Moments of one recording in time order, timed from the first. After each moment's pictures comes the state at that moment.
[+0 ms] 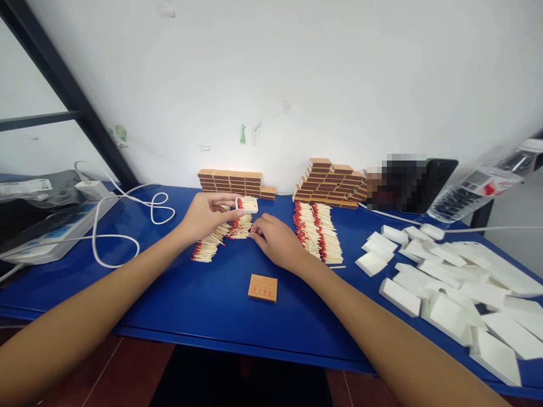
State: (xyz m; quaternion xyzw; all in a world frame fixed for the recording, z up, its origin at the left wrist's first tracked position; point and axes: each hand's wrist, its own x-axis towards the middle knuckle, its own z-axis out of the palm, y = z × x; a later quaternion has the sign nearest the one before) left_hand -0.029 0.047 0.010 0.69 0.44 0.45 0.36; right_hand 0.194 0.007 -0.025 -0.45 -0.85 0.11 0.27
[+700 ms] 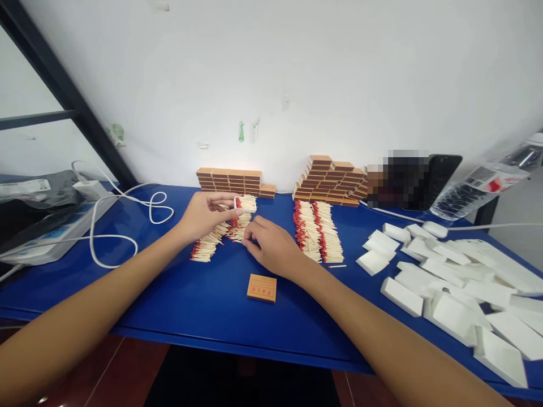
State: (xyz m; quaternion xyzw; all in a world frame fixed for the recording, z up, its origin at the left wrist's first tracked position) left_hand -0.029 0.049 0.008 0.69 0.42 0.45 0.37; right_hand 0.186 -0.010 -0.020 -0.42 -0.86 0.11 0.27
